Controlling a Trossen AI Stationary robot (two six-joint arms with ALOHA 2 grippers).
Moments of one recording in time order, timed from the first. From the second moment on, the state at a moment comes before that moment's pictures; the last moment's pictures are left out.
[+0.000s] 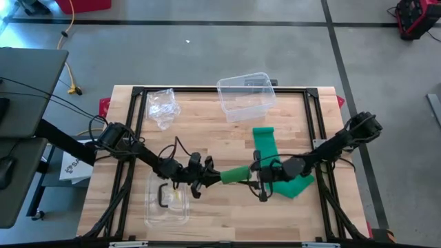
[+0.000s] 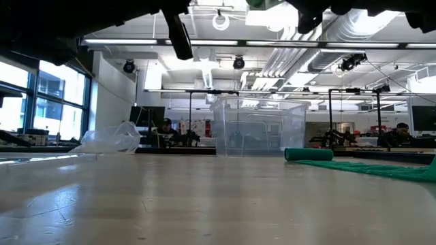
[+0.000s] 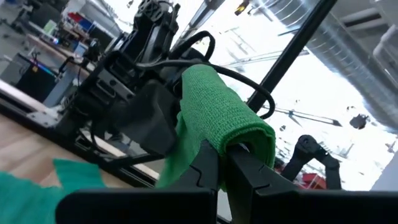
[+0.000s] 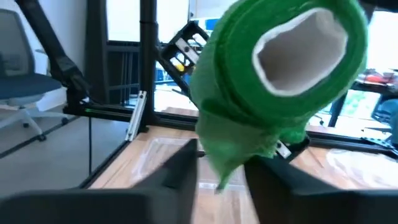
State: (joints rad) left arm -0.41 1.89 0.69 1.57 -0.33 -0.55; right arm 0.48 1.53 0.58 0.98 0.35 -0.10
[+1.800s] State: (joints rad) left arm -0.51 1.92 0.69 0.77 -0.67 -0.63; right arm 0.52 1.86 0.98 -0.04 0.23 0.16
